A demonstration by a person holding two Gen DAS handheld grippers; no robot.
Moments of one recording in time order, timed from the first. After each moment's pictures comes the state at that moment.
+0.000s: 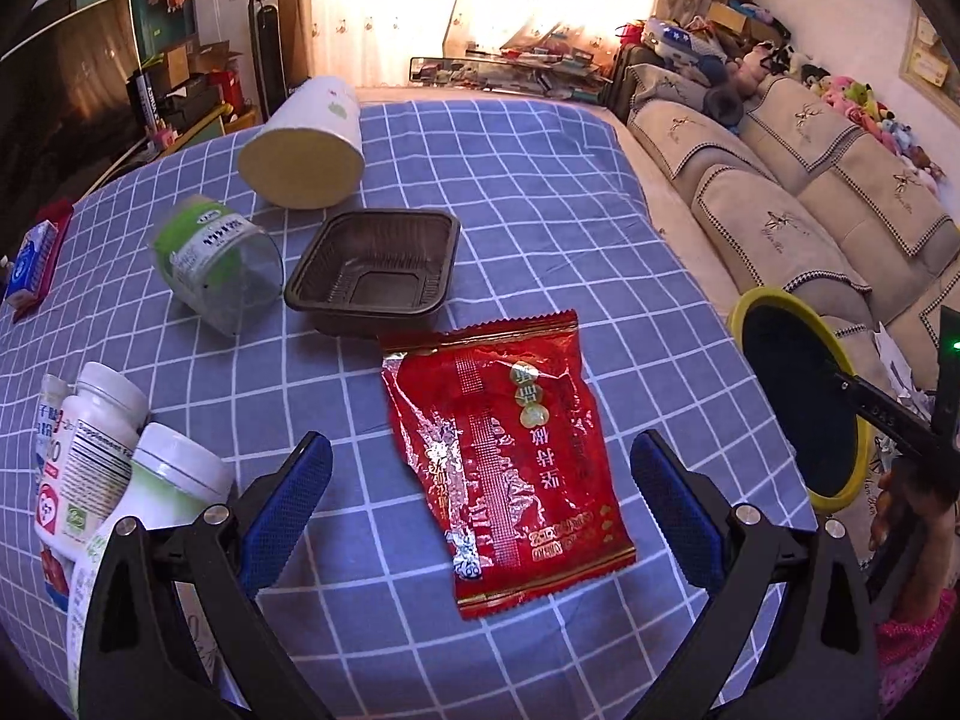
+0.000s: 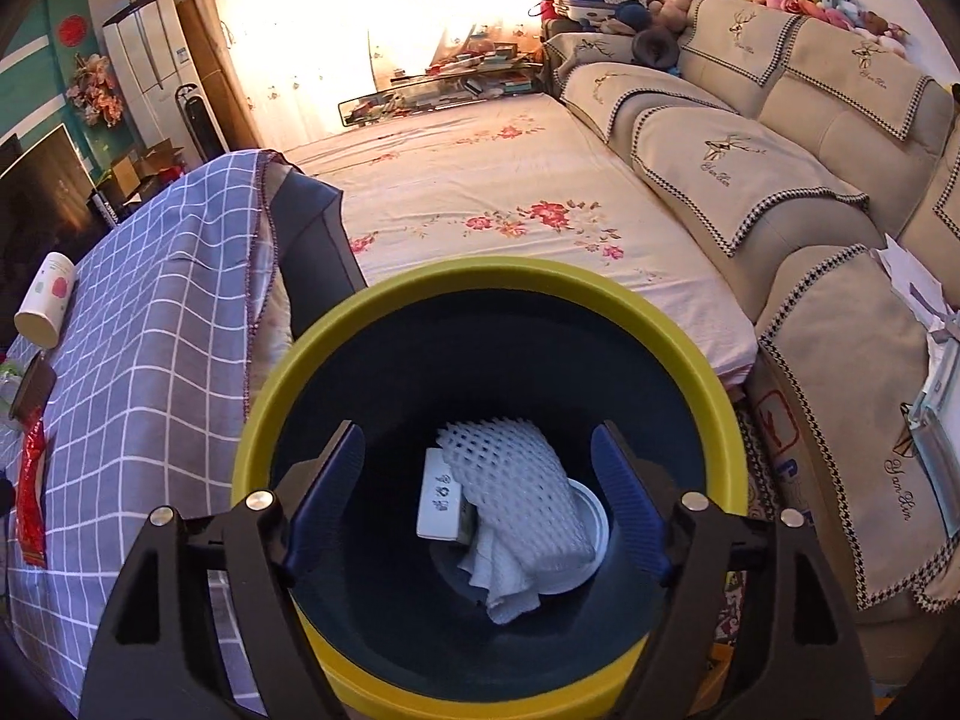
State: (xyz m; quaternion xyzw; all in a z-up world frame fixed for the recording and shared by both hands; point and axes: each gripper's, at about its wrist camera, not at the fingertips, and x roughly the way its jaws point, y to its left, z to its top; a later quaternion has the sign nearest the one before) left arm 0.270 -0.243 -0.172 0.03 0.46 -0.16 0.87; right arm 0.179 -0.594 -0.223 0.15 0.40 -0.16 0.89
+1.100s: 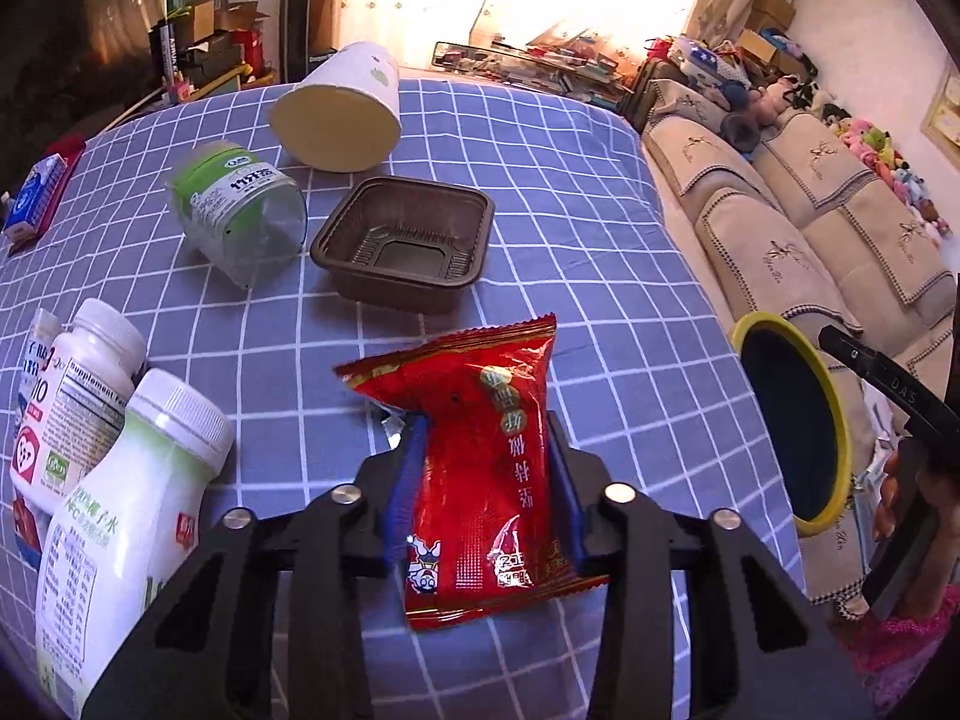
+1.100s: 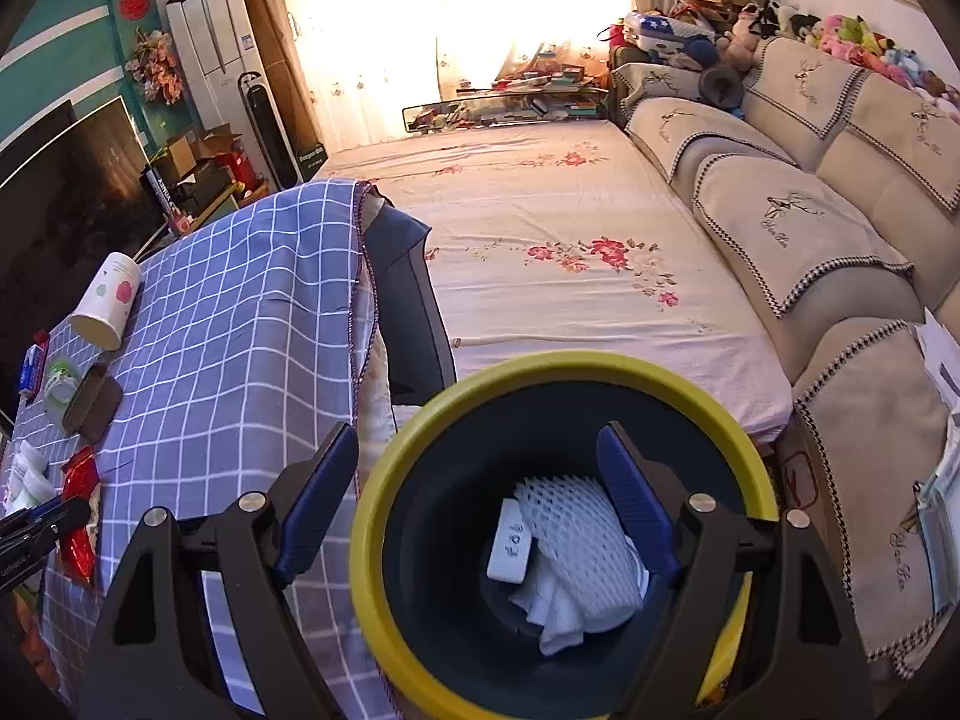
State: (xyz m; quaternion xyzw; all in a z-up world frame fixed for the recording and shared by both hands) left arm 0.272 -0.221 -0.180 -0.03 0.48 -0.15 0.86; right arm 0.208 -0.559 -0.171 0.12 0.39 -0.10 0.91
